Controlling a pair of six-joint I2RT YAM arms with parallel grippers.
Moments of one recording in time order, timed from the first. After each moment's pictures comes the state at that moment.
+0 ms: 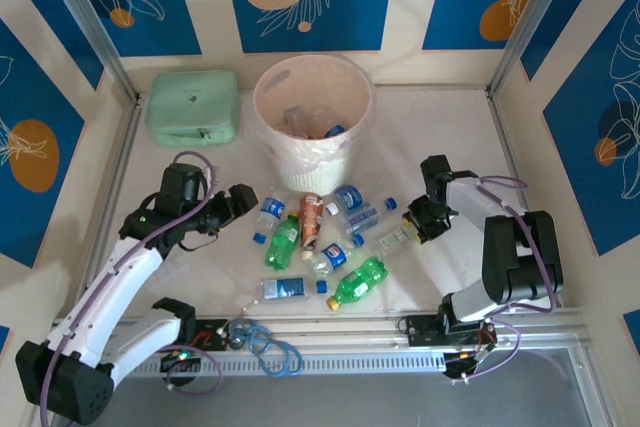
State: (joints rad) left arm -0.32 0.91 0.81 -0.70 0.36 -0.80; right arm 0.10 1.50 0.82 -0.82 -0.16 1.14
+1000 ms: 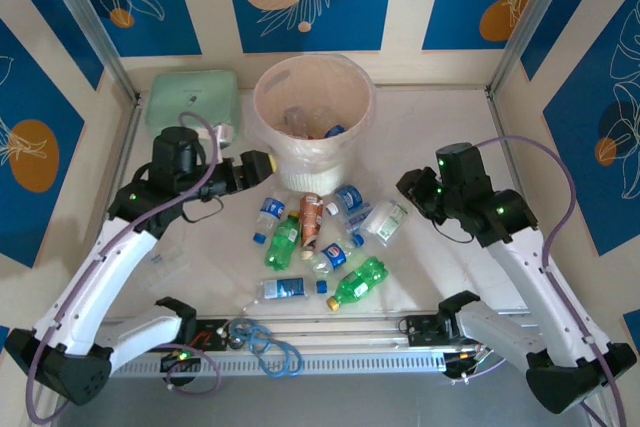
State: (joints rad) left arm -0.45 1.02 1.14 -0.64 0.46 -0.69; right arm 0.43 0.91 1.11 -0.99 -0.08 1.05
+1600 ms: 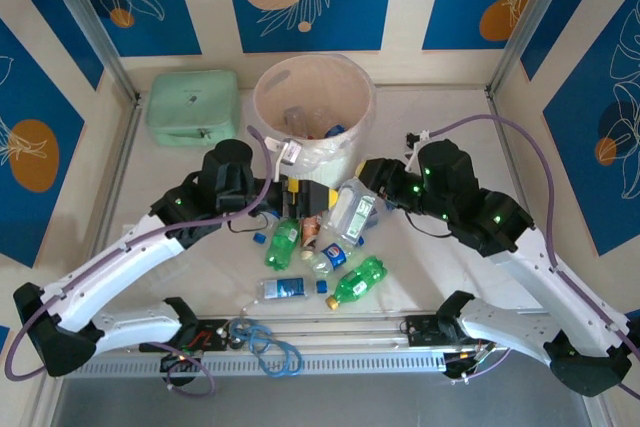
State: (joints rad) left arm -0.83 1.11 1.13 -0.37 0.50 -0.71; right arm 0.73 0.93 1.20 -0.73 -0.05 1.05
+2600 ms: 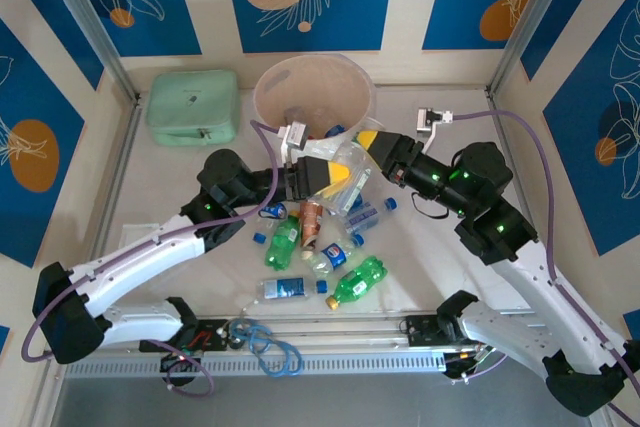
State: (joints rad) left arm -0.85 1.19 0.98 0.48 0.68 -1.27; right arm 0.60 0.84 1.06 -0.16 -0.34 1.12
